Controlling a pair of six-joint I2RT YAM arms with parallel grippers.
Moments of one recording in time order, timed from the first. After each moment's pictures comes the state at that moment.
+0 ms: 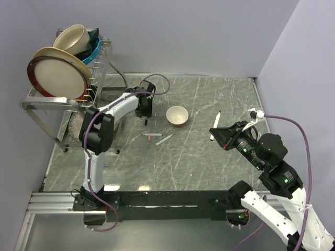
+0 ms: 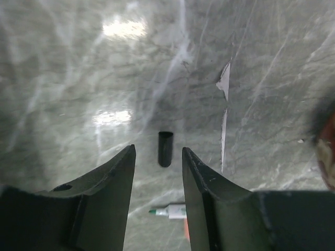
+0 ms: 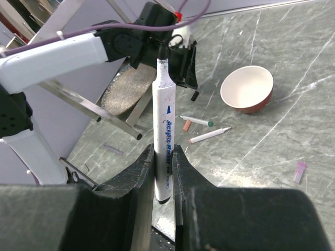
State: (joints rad) left arm -0.45 2.10 1.67 -0.69 -0.17 -0.38; right arm 0.57 0.51 0.94 -0.54 -0.01 0.54
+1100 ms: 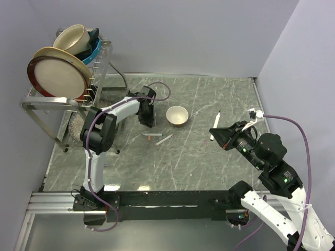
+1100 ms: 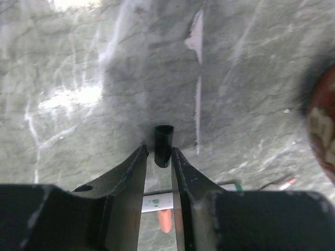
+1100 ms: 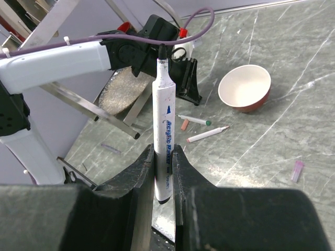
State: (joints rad) left arm -0.46 2.11 1.58 -0.64 0.02 -0.44; right arm 0.57 0.51 0.93 -0.55 -0.01 0.53
